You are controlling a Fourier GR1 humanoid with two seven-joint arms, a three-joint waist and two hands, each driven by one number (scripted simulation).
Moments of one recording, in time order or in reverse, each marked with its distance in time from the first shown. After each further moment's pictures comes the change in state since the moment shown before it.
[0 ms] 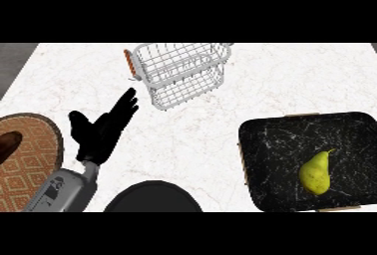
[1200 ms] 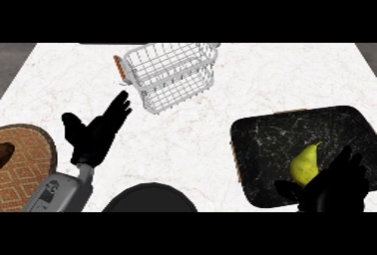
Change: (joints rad) left arm 0.039 -0.010 0.050 0.009 -0.015 -0.009 0.004; right arm -0.446 0.000 0.075 0.252 0.203 0.276 0.247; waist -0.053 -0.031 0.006
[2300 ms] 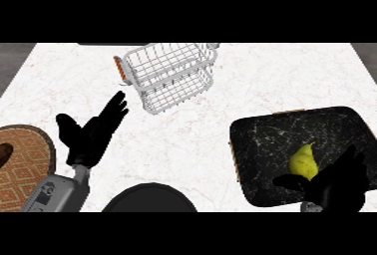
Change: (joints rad) left arm 0.020 -0.012 0.044 -0.009 -0.023 -0.041 0.007; right arm -0.035 0.000 -0.125 0.113 -0.093 -0.124 -0.049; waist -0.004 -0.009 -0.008
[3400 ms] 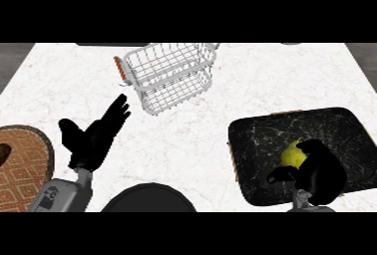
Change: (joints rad) left arm 0.030 -0.048 0.032 -0.011 -0.057 -0.036 0.000; right arm -0.085 -0.025 -0.012 0.159 -0.074 -0.097 -0.183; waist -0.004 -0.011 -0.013
